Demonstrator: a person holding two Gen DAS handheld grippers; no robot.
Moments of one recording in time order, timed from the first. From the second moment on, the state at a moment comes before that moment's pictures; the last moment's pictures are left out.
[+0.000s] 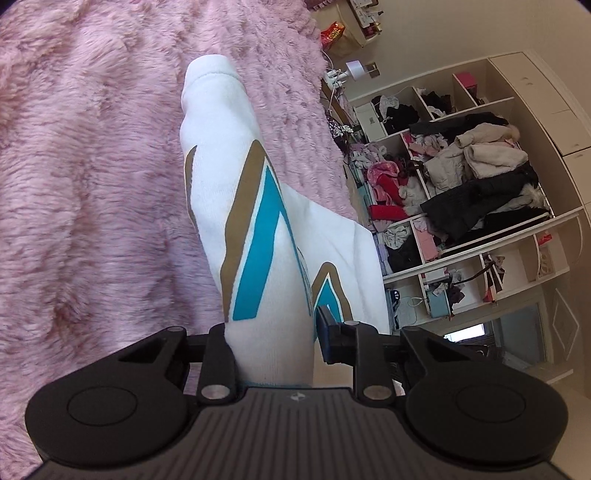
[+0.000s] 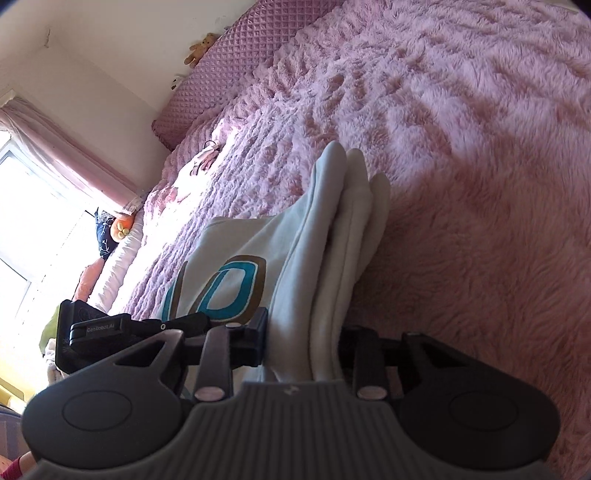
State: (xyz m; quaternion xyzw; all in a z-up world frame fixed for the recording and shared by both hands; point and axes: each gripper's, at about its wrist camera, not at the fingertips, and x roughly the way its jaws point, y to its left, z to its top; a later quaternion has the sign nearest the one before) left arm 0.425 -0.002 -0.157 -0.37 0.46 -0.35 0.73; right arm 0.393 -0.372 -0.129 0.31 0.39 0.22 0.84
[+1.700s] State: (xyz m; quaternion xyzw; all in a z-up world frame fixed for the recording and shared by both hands) left arm 0.298 0.252 -0.163 -0.32 0.44 -0.19 0.82; right arm 0.315 -0.189 -0.140 0.21 0.41 0.27 0.85
